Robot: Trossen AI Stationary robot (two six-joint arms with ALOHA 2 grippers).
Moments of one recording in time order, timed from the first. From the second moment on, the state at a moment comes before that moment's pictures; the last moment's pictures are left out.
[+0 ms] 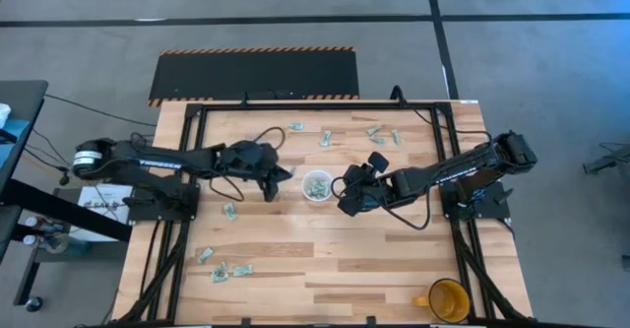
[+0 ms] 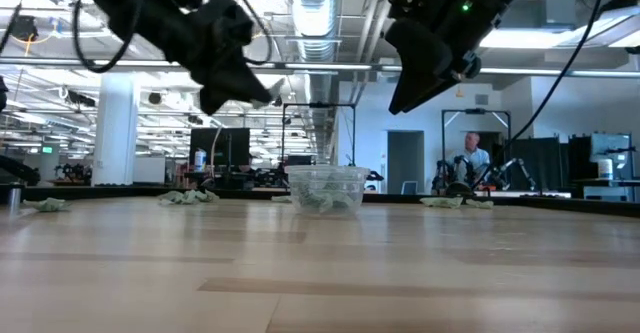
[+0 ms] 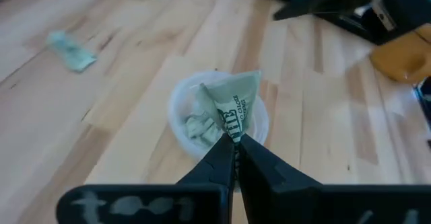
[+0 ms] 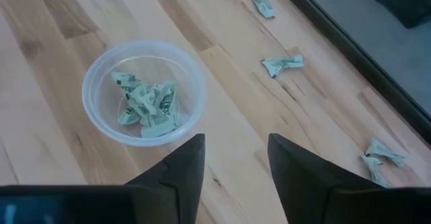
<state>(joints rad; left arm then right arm) 0.15 1.24 0.63 0.09 0.07 -0.32 0.22 1.57 1.05 -0.55 0.68 0.52</state>
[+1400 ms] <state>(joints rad) 0.18 1.66 1.11 -0.52 0.09 -0.05 0.24 1.57 1.05 -0.67 0.74 0.63</state>
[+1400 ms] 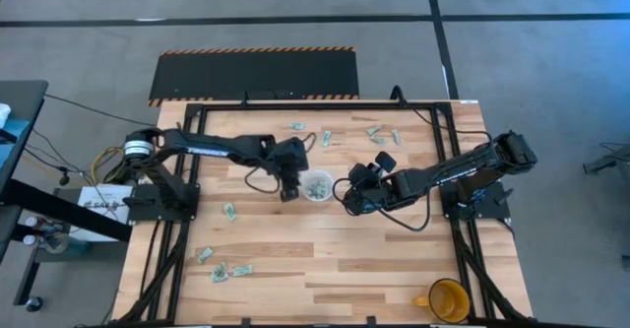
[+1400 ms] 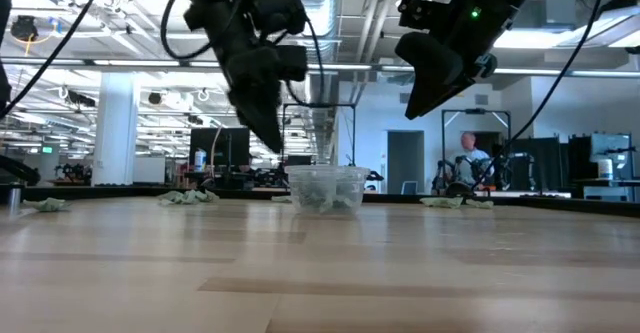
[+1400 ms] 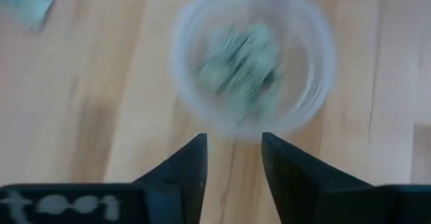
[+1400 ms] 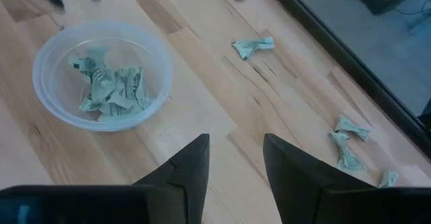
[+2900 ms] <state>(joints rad) 0.60 1.42 0.78 -0.62 -0.13 -0.67 0.24 1.57 1.04 -0.71 0.73 0.57</state>
